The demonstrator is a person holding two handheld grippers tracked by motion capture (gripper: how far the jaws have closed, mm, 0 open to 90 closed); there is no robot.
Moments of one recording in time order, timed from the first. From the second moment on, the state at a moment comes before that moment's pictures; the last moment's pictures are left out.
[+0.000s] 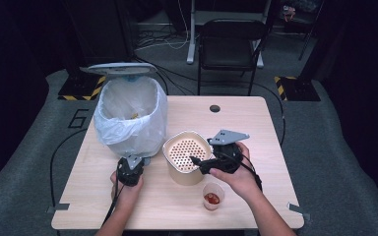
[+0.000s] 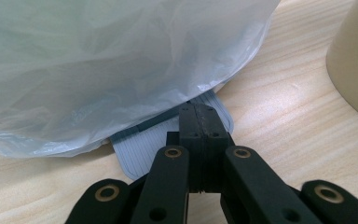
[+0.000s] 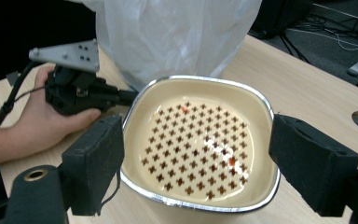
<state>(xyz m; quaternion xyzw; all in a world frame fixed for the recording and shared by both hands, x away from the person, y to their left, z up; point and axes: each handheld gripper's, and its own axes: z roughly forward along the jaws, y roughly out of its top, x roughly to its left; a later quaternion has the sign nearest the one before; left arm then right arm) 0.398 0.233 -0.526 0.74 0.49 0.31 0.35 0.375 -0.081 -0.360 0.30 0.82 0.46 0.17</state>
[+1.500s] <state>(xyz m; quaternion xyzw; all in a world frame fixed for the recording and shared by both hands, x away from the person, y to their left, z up) 0.399 0.234 -0.526 0.74 0.49 0.31 0.35 0.313 -0.113 -0.463 0.30 0.85 0.42 0.12</state>
